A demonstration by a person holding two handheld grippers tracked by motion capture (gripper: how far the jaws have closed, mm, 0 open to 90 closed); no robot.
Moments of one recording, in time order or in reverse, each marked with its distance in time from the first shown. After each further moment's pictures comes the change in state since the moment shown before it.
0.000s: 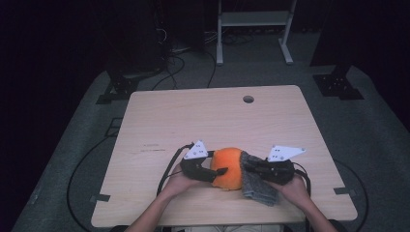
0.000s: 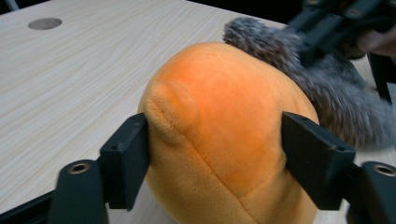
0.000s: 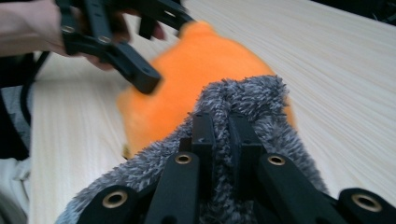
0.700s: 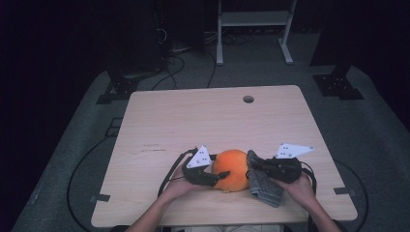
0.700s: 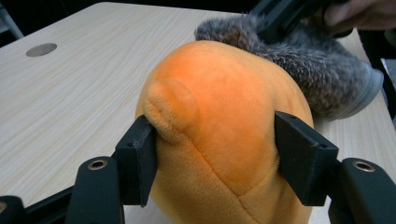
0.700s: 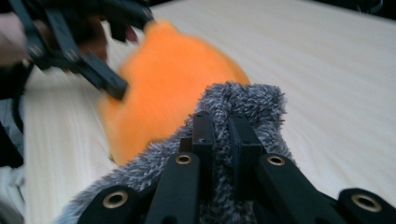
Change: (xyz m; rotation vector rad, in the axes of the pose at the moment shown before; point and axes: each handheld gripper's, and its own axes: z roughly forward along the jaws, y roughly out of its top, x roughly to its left) left arm -0.016 0.002 0.000 -0.010 0.004 0.131; right arm -0.006 0.000 -0.012 -0.027 -0.018 0.051
